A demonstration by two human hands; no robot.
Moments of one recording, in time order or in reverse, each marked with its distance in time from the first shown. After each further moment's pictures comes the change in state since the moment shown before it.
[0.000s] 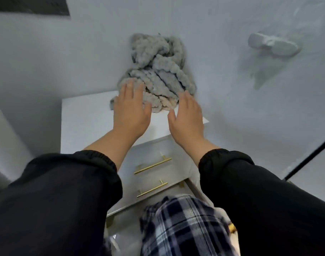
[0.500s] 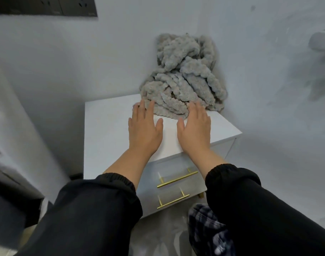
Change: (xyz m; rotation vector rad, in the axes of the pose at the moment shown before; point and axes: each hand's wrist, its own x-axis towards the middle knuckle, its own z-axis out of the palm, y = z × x) left_hand 0.000 -0.058 0.032 -0.090 -0.087 -0.188; right_hand 0.027 -0.023 0.074 0.048 -0.046 0.080
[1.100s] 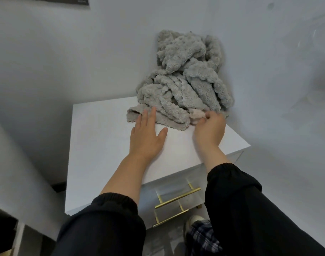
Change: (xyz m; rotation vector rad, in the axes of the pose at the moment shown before) left_hand 0.038 -0.024 0.040 -0.141 -0.168 -0.035; right_hand 0.061 0.036 0.026 0.215 0.253 0.377
